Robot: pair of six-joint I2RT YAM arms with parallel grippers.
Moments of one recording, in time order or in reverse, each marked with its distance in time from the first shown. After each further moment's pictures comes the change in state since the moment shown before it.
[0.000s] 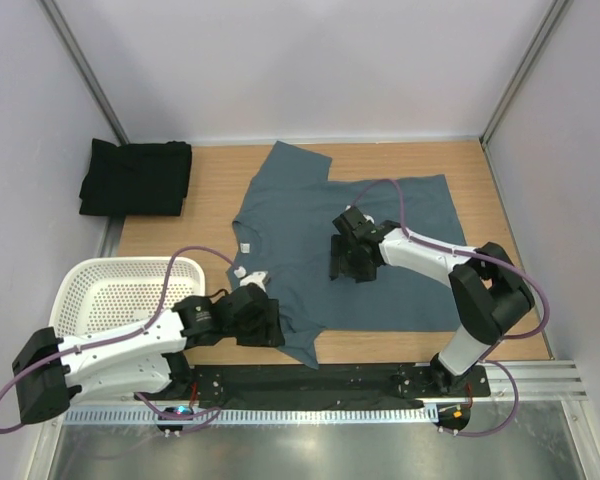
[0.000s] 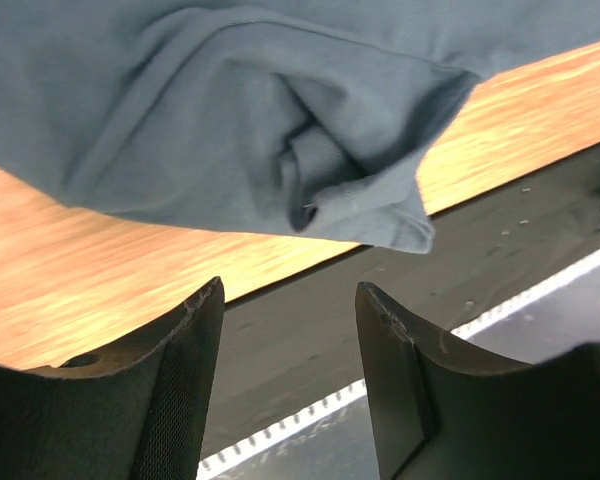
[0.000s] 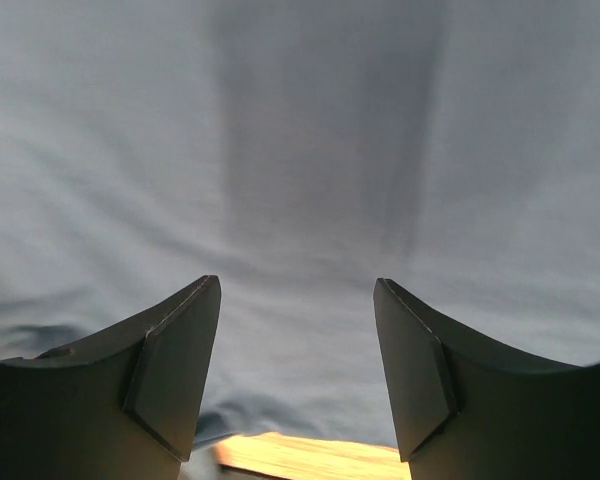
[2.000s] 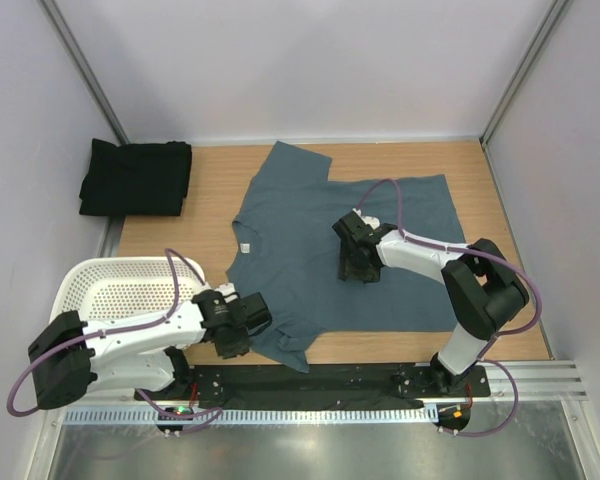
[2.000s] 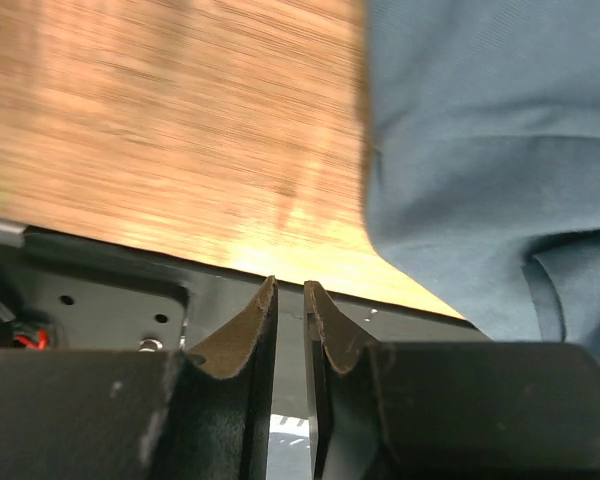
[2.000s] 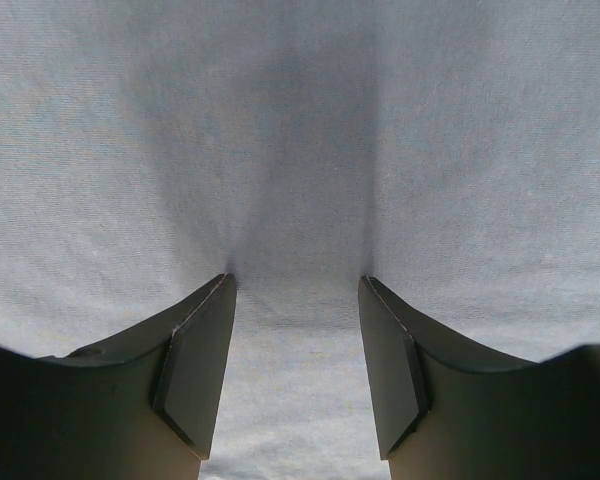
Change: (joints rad) left arm -0.024 0.152 0.040 -0.392 -0.168 -0.441; right arm -0.004 0.042 -0.054 -0.005 0.165 0.026
